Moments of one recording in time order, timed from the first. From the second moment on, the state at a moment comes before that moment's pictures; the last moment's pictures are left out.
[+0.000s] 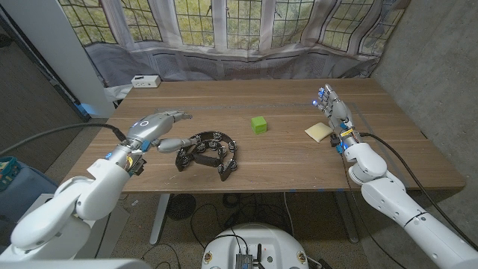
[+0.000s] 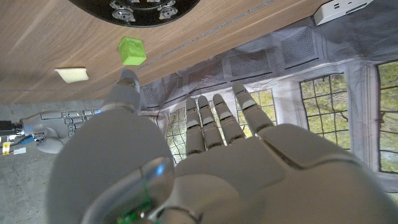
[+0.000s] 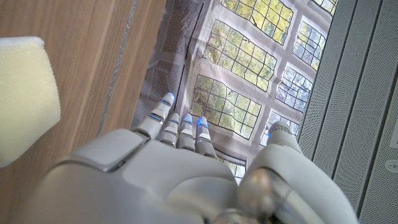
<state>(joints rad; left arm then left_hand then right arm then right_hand) 1.76 0.72 -0.28 -2.42 0.80 0.06 0.00 0.79 -0.06 0.32 -0.19 0.20 0.44 -0.01 0.21 0.18 0.41 -0.08 0.24 0.20 0.35 -0.04 0.19 0.17 0.36 0.07 0.21 0.18 -1.13 -0.62 -0.25 -1.70 0.57 0.34 -0.15 0.30 0.05 0.20 -0.07 0.18 0.16 0.08 0.19 0.18 0.12 0.12 0.22 0.19 0.04 0.08 0.22 0.21 0.27 0.01 0.20 0.17</state>
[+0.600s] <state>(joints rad) 1.69 0.79 -0.30 -2.46 0.84 0.11 -0.30 0.88 -0.08 0.31 -0.16 0.20 0.50 -0.01 0.21 0.18 0.48 -0.07 0.24 0.20 0.46 -0.05 0.21 0.17 0.51 0.03 0.26 0.18 -1.14 -0.61 -0.26 -1.71 0.56 0.34 -0.17 0.30 0.05 0.20 -0.07 0.18 0.16 0.09 0.19 0.18 0.12 0.12 0.22 0.19 0.05 0.07 0.22 0.21 0.27 0.01 0.20 0.17</state>
